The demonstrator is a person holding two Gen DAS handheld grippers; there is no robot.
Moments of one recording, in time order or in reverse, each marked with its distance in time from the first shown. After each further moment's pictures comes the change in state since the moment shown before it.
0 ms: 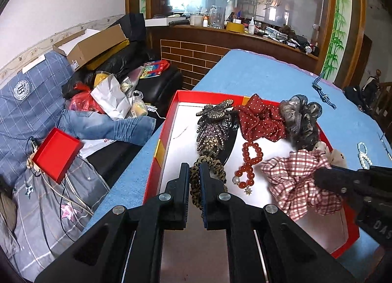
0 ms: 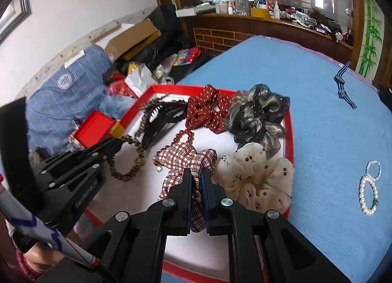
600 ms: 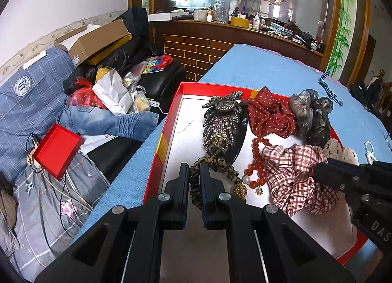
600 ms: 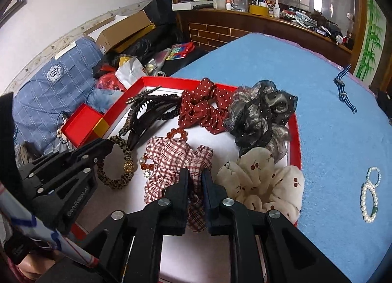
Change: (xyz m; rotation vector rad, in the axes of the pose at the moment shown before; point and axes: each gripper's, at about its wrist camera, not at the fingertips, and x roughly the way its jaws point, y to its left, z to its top) left arm 0.015 0.003 -0.001 -0.009 0.019 0.021; right arm 0.015 0.003 0.006 -0.021 0.002 -0.049
